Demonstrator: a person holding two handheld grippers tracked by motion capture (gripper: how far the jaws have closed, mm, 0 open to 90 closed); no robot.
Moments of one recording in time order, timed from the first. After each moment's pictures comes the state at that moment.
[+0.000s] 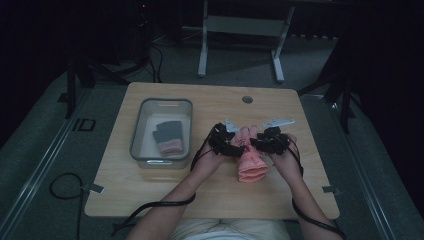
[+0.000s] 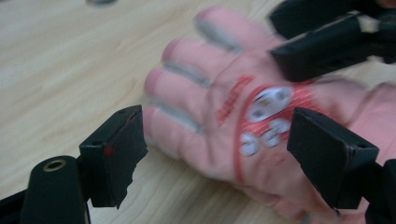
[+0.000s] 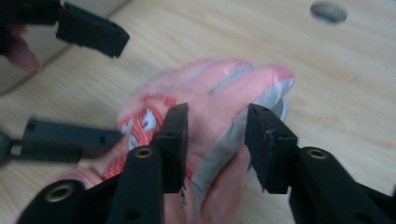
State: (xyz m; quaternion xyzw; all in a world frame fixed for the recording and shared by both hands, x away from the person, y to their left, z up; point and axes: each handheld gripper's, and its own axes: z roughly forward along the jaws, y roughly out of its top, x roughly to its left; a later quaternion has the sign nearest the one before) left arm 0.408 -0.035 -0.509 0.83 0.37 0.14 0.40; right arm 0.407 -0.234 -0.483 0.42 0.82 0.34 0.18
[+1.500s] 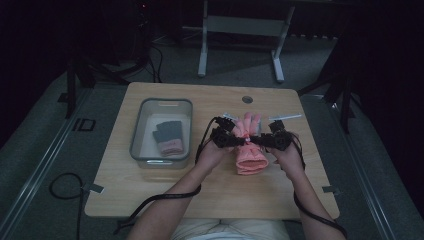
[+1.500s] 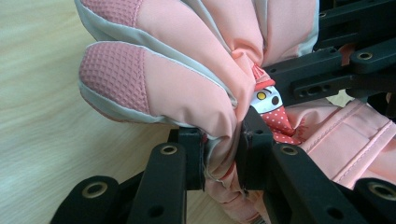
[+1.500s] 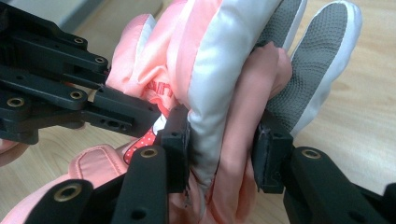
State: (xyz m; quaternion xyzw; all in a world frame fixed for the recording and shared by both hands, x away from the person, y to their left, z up) left arm 0.425 -0.028 -0.482 0.81 0.40 0.01 0.43; right arm 0.420 -0.243 -0.470 0.46 0.80 0.39 0.07
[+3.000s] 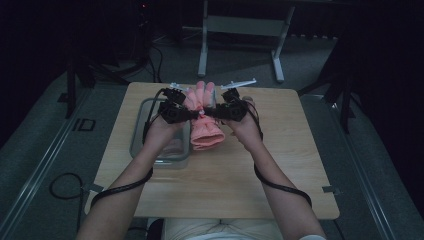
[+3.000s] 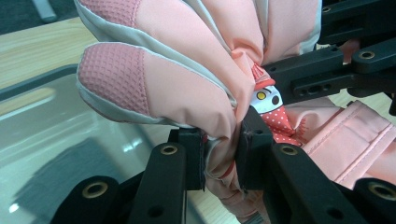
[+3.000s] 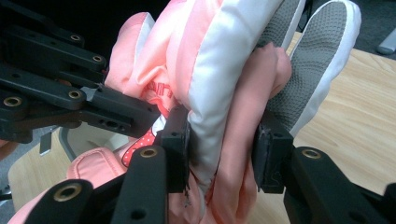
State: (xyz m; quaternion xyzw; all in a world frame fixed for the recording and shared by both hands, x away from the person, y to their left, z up) left arm 0.417 0.113 -0.387 0.79 0.46 0.10 0.40; right arm 0.448 -0.099 -0.390 0.36 0.82 0.45 0.07
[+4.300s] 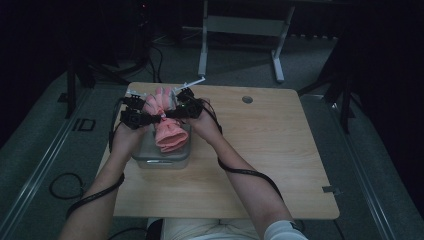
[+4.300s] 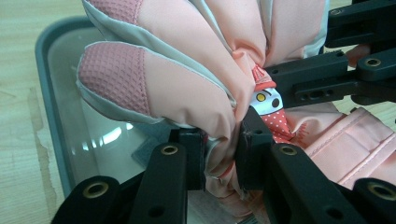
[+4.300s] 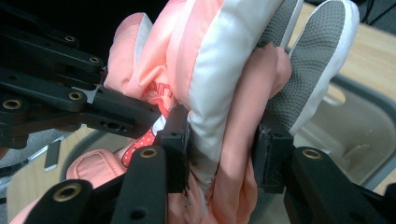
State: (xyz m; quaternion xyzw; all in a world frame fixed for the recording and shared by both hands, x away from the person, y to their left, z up) left arm 0.417 0.213 -0.430 0.73 0.55 0.11 0.38; right arm 0.481 0.021 -0.429 0.31 0.85 0.42 0.03
